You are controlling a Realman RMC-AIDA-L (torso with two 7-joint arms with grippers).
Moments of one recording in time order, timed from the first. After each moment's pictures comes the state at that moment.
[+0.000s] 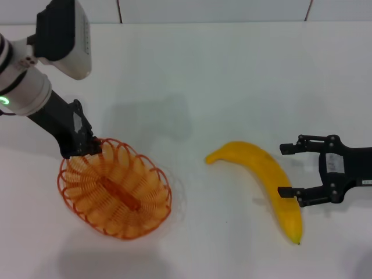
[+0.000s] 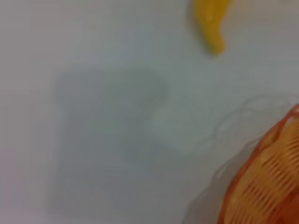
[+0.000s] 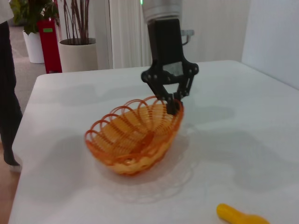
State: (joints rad) left arm -0.85 -2.04 1.11 0.94 2.68 1.56 -1.70; right arm 0.48 1.98 -0.56 -0.54 -2.23 -1.69 0.94
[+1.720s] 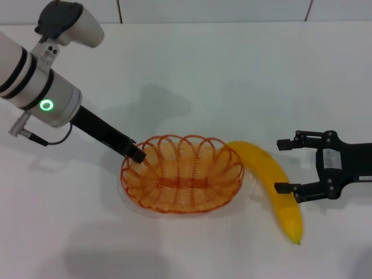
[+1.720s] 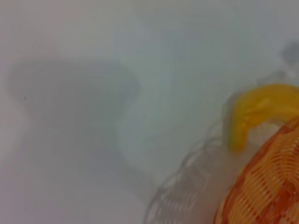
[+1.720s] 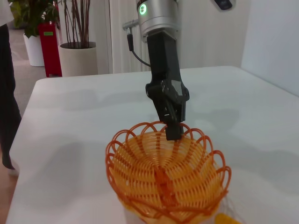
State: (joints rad) left arm -0.88 -2.04 1.08 0.74 2.47 1.49 -2.32; right arm 0.49 1.98 -0.56 -0.53 -2.22 -1.69 0.94
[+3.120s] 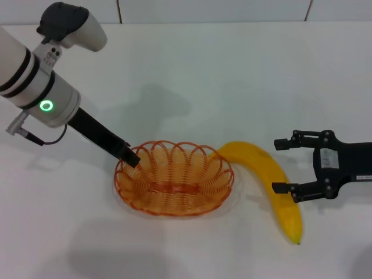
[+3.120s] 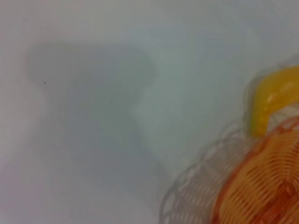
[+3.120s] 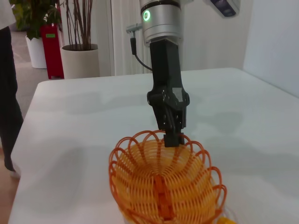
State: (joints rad) left arm -0.91 -2.04 1.08 0.73 2.55 1.48 -2.34; right arm 0.50 1.98 -0.56 -0.52 -2.22 -1.69 0.94
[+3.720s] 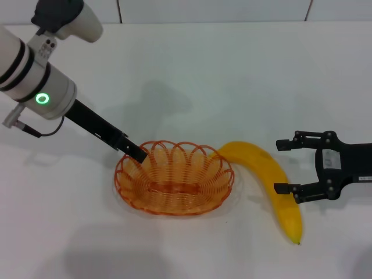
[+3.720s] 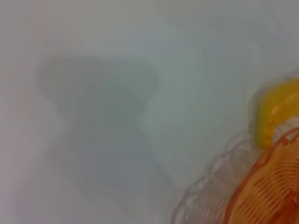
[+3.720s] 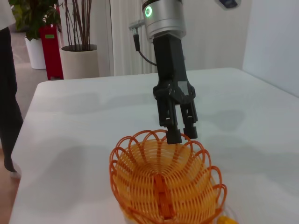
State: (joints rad) left arm -0.88 -2.04 1.08 0.80 2.55 1.48 -2.33; right arm 0.49 1.98 -0.56 -0.52 -2.22 -1.69 0.94
